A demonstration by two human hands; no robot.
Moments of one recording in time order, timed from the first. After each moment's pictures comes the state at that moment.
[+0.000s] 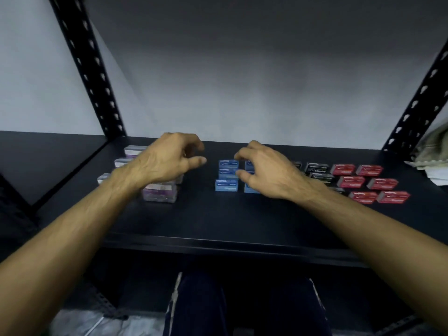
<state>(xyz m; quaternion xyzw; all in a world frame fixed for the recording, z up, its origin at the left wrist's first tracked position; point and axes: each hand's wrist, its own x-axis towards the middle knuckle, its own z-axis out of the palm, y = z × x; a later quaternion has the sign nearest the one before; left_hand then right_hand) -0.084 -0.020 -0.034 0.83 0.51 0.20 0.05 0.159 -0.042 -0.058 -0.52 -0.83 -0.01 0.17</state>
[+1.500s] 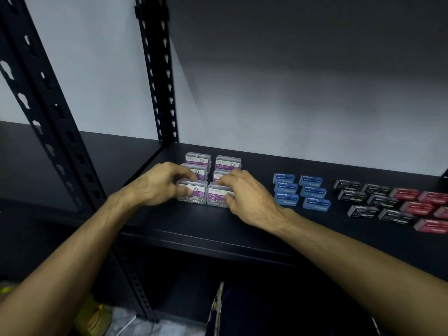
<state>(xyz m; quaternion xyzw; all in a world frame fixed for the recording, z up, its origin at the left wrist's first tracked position) -0.246 -0.025 -0.077 0.80 0.54 0.19 0.20 -0.003 -0.040 -0.097 -0.45 -0.86 0.02 0.22</state>
